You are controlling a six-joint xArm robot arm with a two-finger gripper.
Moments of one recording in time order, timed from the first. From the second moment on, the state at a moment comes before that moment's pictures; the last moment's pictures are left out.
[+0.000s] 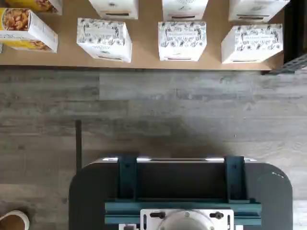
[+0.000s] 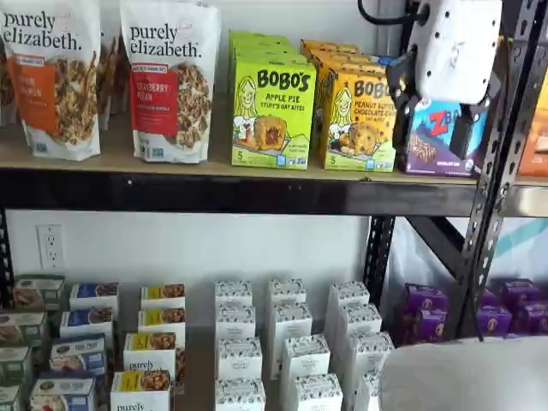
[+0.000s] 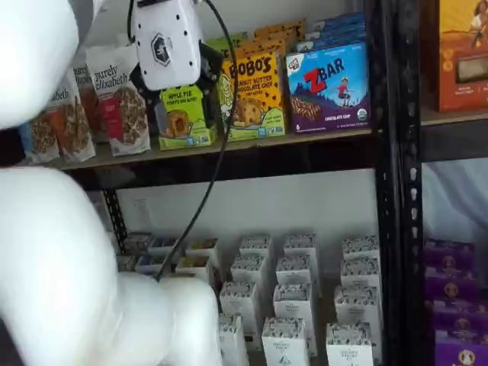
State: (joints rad) arm 0.03 -0.87 -1.12 0.04 1.99 0.05
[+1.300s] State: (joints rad) arm 0.21 -0.87 -1.07 0.02 1.78 0.21
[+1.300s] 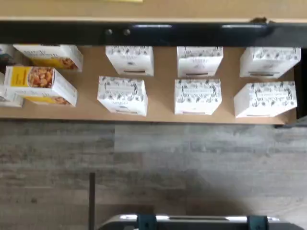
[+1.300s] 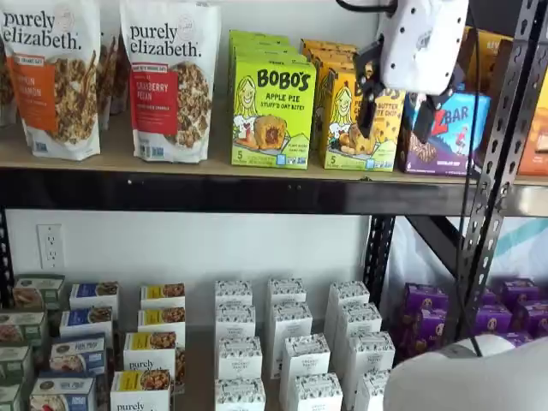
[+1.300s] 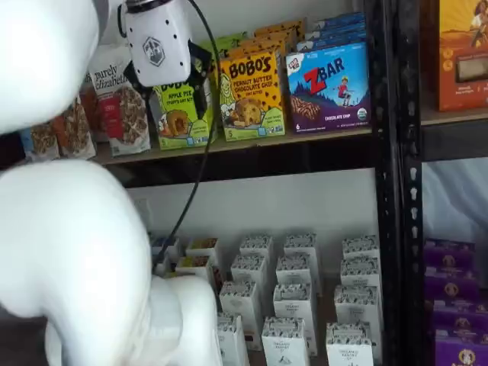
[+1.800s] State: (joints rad) arm 0.35 -0.76 -1.14 -0.04 1.66 0.34
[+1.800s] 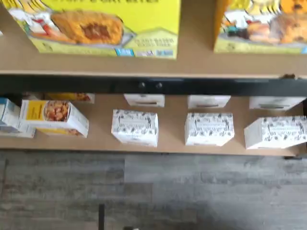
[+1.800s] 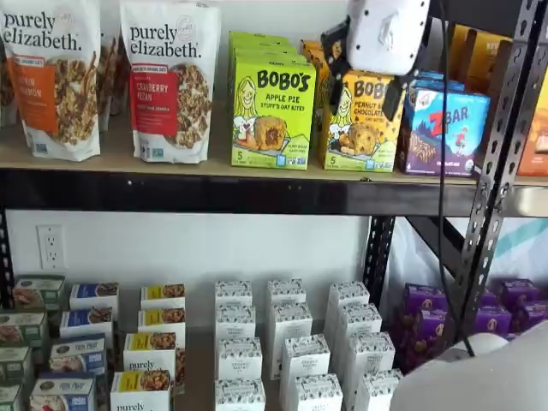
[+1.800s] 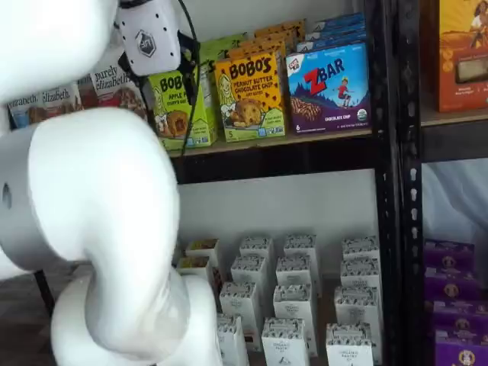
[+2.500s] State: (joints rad) arm 0.38 -0.55 -1.28 -0.06 1.52 0.38
